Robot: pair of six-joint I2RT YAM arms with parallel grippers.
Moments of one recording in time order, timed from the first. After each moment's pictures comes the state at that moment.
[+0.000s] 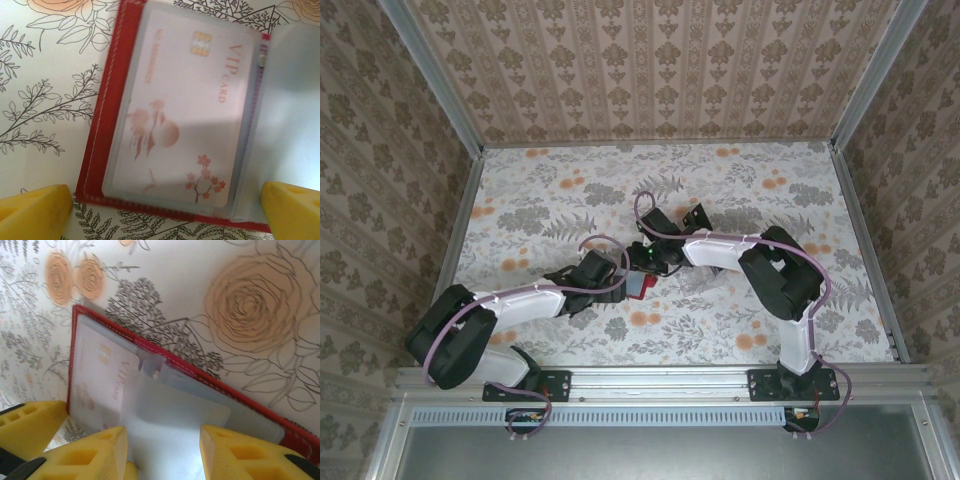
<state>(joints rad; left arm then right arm) -0.77 1.38 0.54 -0.21 -0.23 -0.59 0.72 1.96 1.21 -0.22 -0.29 0.85</state>
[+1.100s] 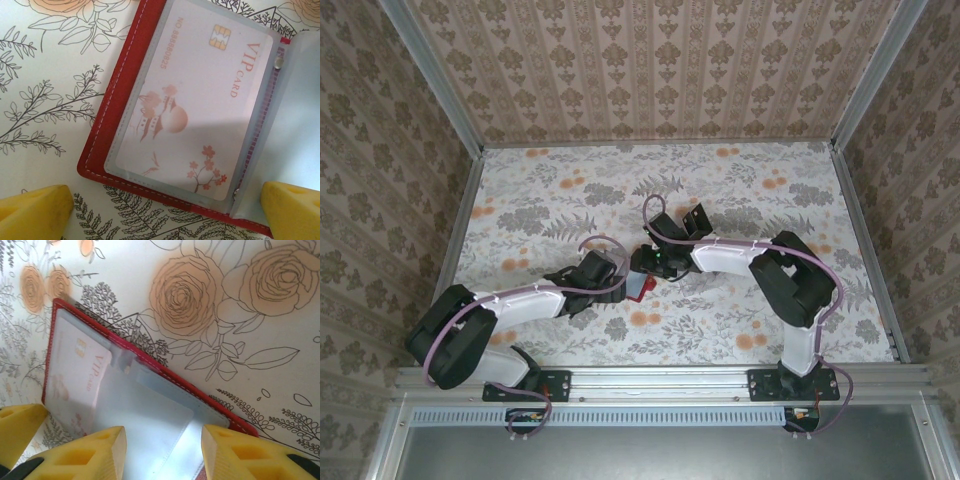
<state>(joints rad) -0.77 1.38 0.53 -0.20 -0.23 -0.59 0.72 1.89 1.12 -0.21 -0.19 0.87</state>
